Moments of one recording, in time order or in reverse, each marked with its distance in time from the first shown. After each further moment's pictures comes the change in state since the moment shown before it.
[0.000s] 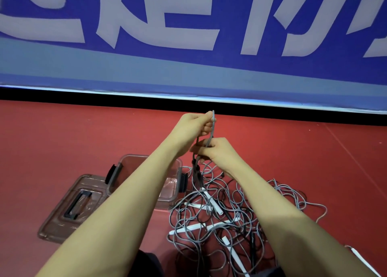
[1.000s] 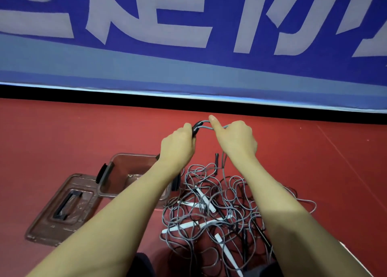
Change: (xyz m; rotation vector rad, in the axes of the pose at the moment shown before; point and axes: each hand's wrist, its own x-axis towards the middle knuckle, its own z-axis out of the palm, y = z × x) left_hand -0.013 -0.040 0.003 1.304 0.287 0.204; right_hand -0.015 -0.040 -0.033 -0.659 0.596 0.187
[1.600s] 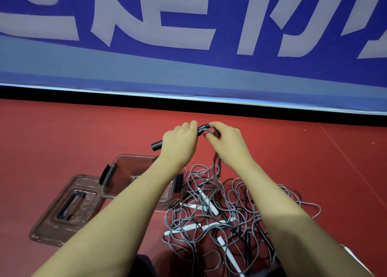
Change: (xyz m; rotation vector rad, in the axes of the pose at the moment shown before) left_hand 0.006 -0.003 -0.009 0.284 0.012 0.120; right_hand 0.005 0.011 0.019 -0.006 -0.133 -0.463
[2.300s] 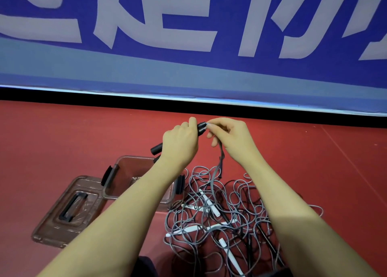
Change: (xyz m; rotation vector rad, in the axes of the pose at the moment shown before) left_hand 0.000 0.001 -0.012 -0.054 0.027 -0.064; right_hand 0.000 -0.013 -0.019 0.569 -0.012 -0.067
